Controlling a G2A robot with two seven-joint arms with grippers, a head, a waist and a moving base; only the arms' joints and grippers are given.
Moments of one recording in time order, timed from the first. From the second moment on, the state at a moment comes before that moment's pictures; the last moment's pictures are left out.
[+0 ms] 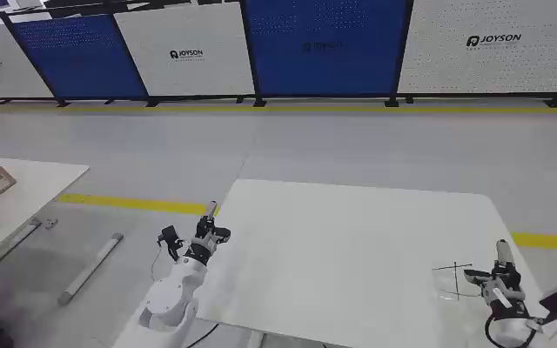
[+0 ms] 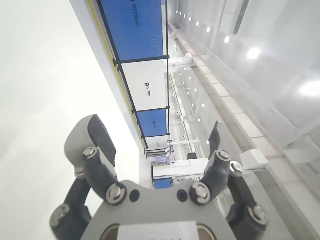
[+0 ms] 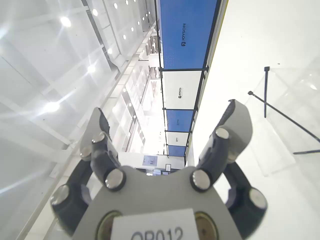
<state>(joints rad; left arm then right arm) 1.73 -1.15 -1.60 -1.80 -0.42 0.00 0.00 -1.73 -1.15 1.60 -1.80 0.42 0.00 0.00</state>
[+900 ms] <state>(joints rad) 1.73 -1.15 -1.60 -1.80 -0.42 0.00 0.00 -1.76 -1.10 1.82 -1.76 0.31 -0.07 0.57</state>
